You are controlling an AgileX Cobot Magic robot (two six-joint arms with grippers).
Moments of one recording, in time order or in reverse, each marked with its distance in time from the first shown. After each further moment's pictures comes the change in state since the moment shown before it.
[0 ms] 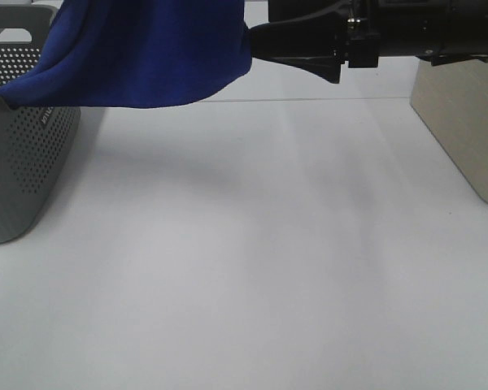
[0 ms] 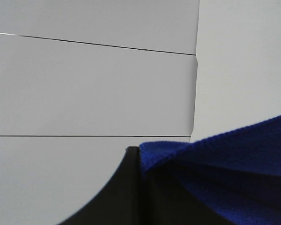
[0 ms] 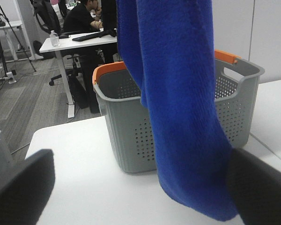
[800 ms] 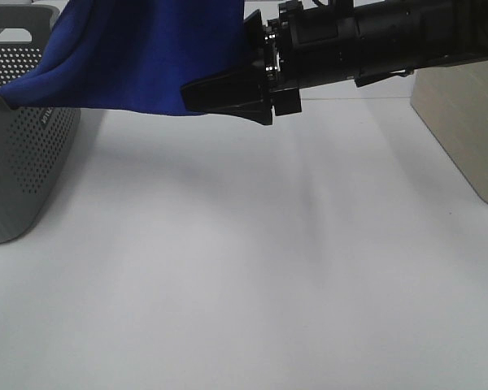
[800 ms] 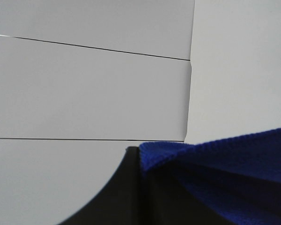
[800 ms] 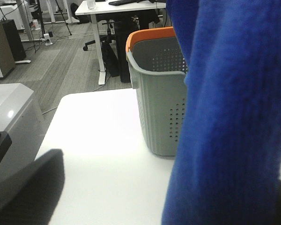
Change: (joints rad) left arm 0.000 0.000 0.000 -0.034 0.000 0.001; right arm 0.158 0.119 -0.105 -0.097 -0.057 0.006
